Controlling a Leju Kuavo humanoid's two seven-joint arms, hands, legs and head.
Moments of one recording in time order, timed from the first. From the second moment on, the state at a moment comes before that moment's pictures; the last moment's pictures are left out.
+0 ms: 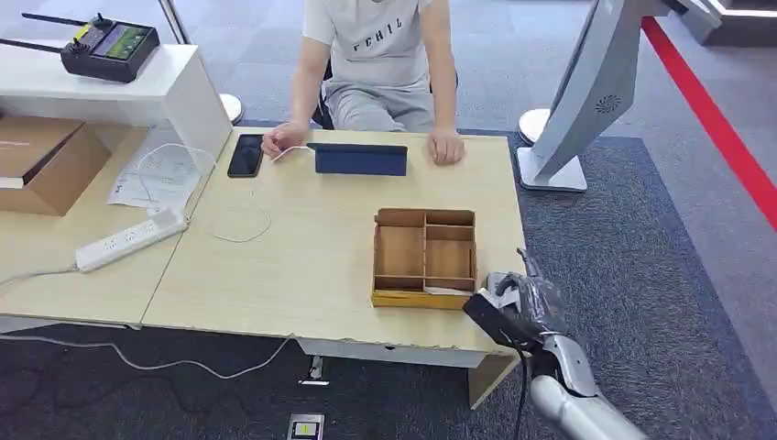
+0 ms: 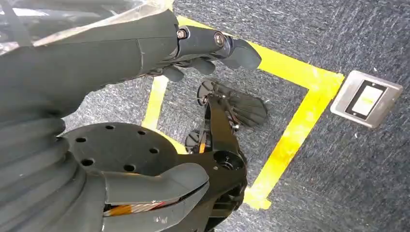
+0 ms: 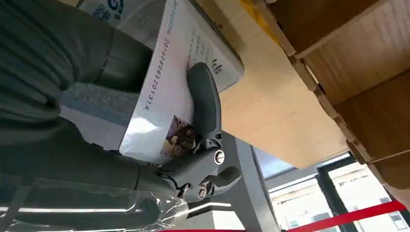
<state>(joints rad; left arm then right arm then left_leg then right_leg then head) -0.11 0.08 -1.05 -0.23 1.48 0.18 -0.27 -0.34 -0.37 0.70 -0.88 0.48 -0.62 0.06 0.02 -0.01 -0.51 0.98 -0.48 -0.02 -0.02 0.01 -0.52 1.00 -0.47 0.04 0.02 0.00</state>
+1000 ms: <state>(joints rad) -0.11 0.09 -1.05 -0.23 1.48 0.18 -0.27 -0.34 -0.36 0.70 -0.80 0.42 -0.64 0.03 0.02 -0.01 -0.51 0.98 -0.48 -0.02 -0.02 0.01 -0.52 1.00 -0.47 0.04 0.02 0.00</state>
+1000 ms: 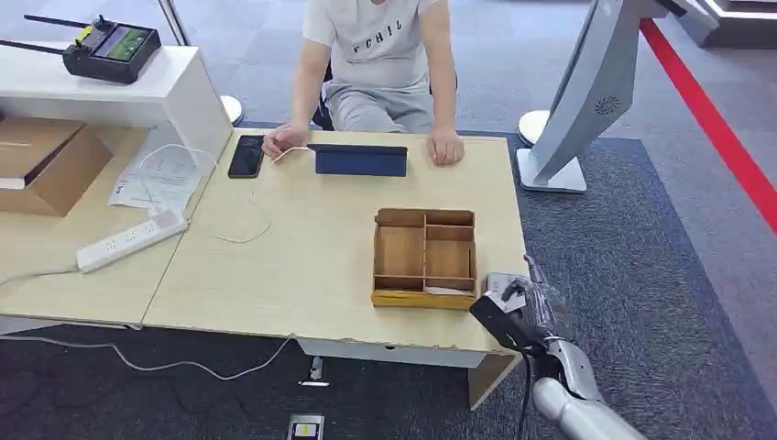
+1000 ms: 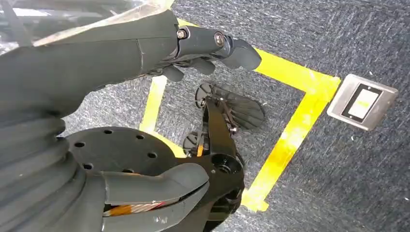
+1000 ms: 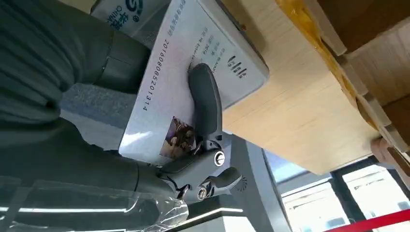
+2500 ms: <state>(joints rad) -0.16 0.08 -1.09 -0.24 1.44 0.16 -0.23 -0.85 -0.32 0.75 -1.15 0.87 -0.34 0.20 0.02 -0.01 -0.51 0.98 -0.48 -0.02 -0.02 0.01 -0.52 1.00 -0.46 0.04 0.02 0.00</state>
